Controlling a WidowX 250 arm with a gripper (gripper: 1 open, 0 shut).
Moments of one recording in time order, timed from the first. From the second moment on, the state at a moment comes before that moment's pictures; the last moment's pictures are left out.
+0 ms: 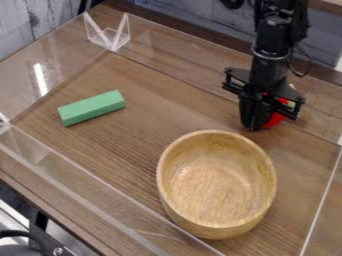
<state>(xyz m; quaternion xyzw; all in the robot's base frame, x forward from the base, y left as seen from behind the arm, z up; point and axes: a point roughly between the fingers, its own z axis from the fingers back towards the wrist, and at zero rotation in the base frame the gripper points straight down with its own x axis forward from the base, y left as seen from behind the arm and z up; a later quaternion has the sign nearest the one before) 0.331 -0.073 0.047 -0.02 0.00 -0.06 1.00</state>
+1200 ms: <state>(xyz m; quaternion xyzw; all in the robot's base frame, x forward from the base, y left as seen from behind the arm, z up) 0.337 -0.061 0.095 -0.03 -0.07 -0.07 0.99</state>
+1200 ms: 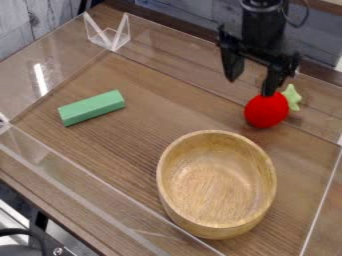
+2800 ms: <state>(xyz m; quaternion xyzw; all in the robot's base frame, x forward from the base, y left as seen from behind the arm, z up) 0.332 -0.009 0.129 -0.02 -0.13 -0.07 0.99</state>
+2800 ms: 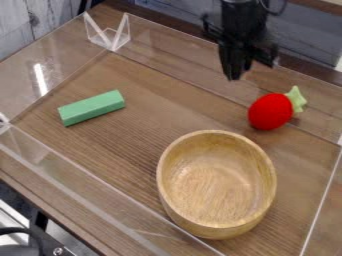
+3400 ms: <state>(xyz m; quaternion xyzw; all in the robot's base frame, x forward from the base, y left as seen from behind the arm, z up) 0.326 -0.036 0.110 -0.04 -0.11 -0.13 0.98</state>
